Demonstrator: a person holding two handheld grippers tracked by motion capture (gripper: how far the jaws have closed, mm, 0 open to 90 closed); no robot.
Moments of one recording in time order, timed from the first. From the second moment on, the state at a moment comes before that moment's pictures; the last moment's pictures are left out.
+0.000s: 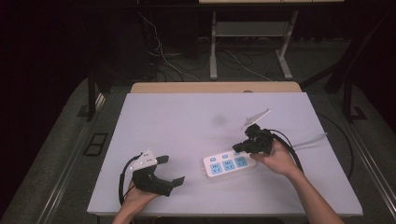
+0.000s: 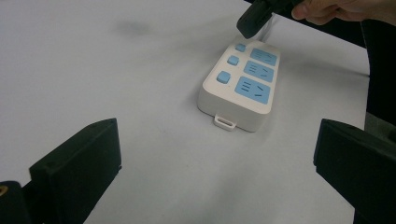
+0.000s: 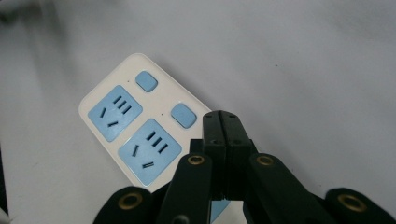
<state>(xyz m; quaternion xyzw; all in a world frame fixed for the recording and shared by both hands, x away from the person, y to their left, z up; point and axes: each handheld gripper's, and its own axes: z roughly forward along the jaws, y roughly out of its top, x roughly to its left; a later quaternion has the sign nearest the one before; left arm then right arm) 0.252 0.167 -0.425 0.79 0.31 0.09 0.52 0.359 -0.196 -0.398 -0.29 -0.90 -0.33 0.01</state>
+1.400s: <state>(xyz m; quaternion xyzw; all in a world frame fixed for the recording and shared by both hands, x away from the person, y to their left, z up) 0.253 0.167 -0.427 0.79 0.32 0.08 0.52 0.363 -0.218 -0.418 -0.31 -0.87 -0.37 0.02</state>
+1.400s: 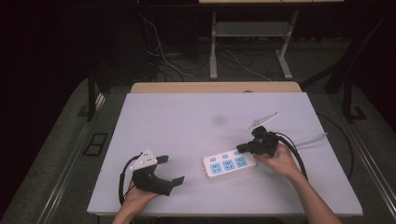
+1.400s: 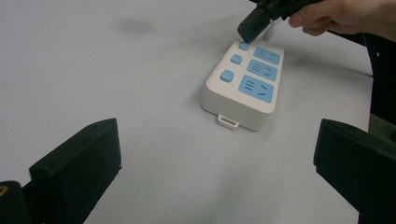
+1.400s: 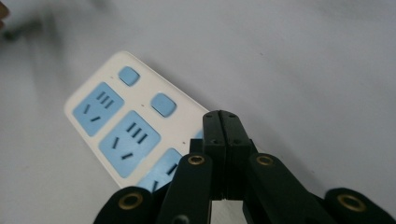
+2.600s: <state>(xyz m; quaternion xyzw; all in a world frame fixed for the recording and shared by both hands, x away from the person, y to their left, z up) 0.252 0.165 -0.427 0.79 0.32 0.08 0.52 0.361 -0.209 -0.422 -0.30 -0.88 -0.36 0.02</state>
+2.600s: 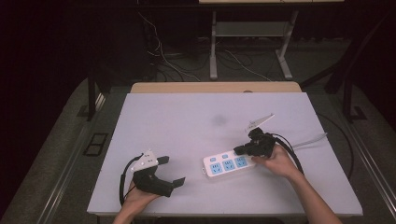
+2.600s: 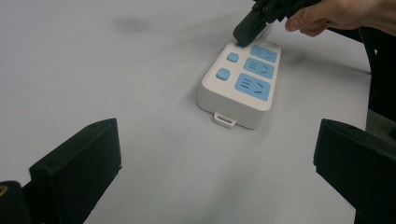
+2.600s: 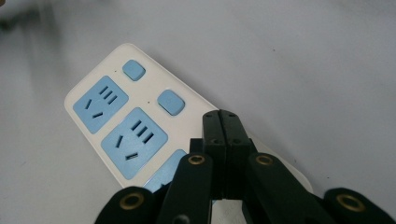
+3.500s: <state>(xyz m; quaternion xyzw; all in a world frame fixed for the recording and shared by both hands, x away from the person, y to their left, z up) 0.253 0.166 -0.427 0.79 0.31 0.08 0.52 0.363 -0.212 -0.415 -0.31 -0.87 -0.38 0.03</state>
